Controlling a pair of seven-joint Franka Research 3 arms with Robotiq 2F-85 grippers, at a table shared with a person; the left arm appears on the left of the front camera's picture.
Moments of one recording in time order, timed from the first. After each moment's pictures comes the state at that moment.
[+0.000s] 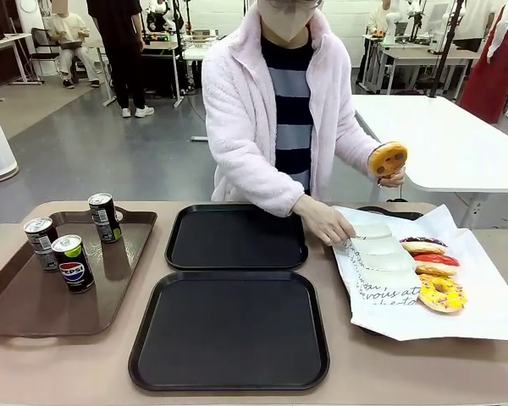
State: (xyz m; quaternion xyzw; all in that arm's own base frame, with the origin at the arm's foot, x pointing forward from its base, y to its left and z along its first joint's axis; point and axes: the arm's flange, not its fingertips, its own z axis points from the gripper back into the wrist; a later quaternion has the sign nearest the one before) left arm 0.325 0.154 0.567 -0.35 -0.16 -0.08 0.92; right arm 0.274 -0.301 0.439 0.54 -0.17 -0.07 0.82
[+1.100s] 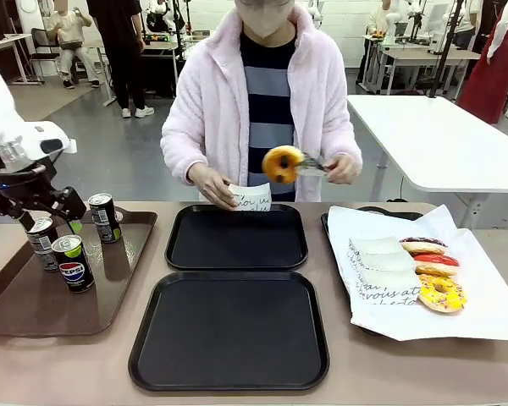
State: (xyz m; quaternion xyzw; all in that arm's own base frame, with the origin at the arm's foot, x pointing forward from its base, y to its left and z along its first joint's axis) left arm 0.413 -0.054 0.441 0.02 -0.11 -0.04 0.99; right arm 0.273 -0.301 0.438 0.54 -0.17 -0.07 0.82
